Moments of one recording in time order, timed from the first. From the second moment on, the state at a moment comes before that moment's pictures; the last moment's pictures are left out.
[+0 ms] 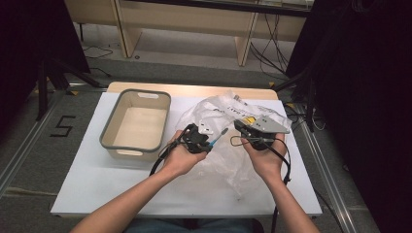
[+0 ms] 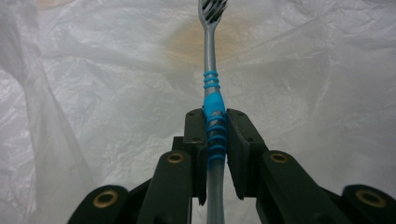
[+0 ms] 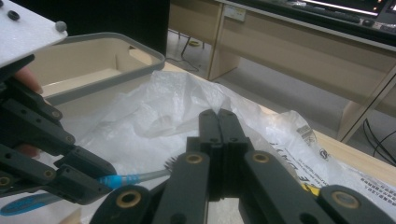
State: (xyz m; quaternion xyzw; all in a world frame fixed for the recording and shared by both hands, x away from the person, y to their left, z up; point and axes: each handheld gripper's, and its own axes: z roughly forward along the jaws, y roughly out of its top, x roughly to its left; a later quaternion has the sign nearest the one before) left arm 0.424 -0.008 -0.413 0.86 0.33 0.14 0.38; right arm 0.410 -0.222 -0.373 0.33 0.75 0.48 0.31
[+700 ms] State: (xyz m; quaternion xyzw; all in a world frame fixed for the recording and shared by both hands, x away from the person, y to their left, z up) left arm 0.444 -0.029 -0.419 0.85 0.36 0.14 0.37; right arm 0.410 -0.222 -0.373 0.33 0.75 0.48 0.31
